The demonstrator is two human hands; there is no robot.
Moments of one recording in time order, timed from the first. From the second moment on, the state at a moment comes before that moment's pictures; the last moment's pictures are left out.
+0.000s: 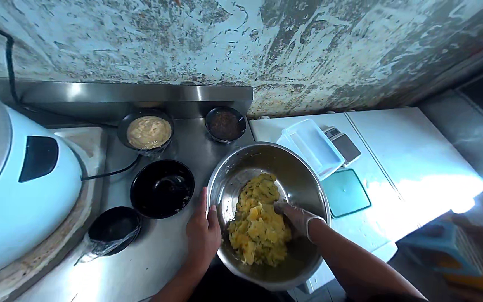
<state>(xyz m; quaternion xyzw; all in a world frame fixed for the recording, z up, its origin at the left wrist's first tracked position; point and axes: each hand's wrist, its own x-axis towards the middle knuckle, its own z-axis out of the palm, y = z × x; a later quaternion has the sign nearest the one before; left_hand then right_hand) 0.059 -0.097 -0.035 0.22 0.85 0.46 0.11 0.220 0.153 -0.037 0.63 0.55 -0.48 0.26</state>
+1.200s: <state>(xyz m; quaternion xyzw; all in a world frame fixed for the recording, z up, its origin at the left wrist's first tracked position) 0.053 -0.082 -0.039 0.27 0.85 0.45 0.11 0.123 0.156 -0.028 0.49 0.84 -0.23 0.11</state>
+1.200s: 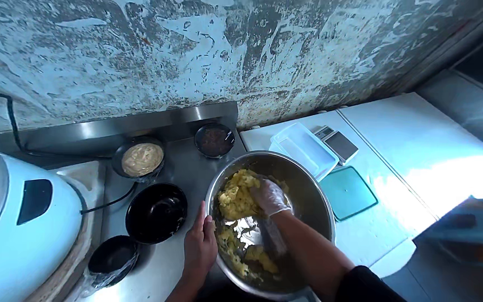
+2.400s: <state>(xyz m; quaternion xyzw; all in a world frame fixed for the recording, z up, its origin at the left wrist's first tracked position) 0.057 -0.077 -0.035 0.25 0.85 0.46 0.11 0.227 0.091 -0.011 0.19 0.87 -0.27 0.37</state>
